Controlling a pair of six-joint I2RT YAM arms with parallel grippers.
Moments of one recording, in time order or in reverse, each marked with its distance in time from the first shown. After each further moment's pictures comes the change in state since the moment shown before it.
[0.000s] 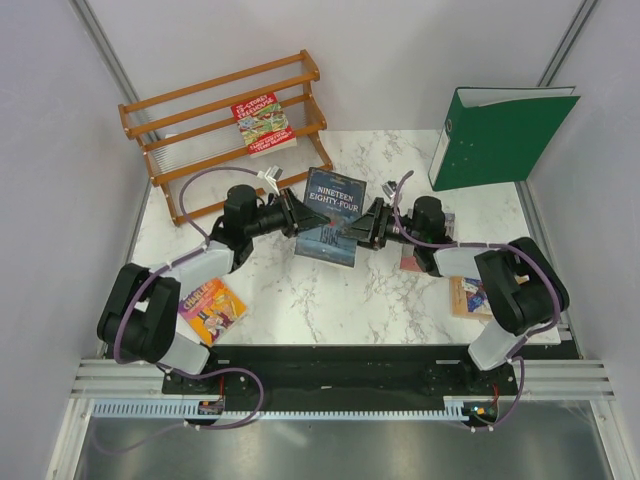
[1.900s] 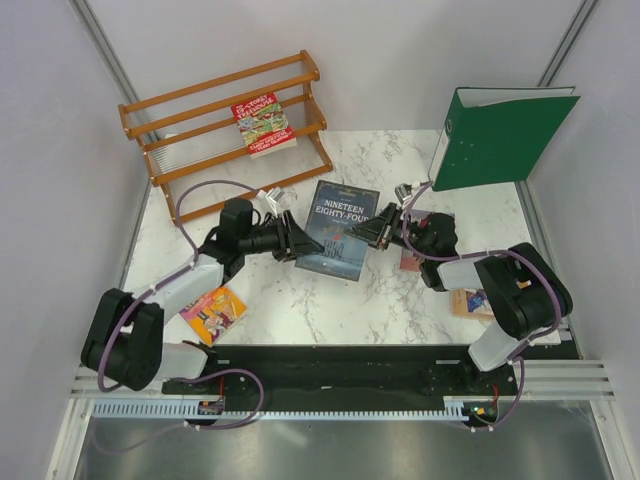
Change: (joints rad) left arm 0.000 -0.122 -0.069 -0.300 0.072 0.187; right arm -0.001 -0.018 -0.143 0.395 0.090 0.233
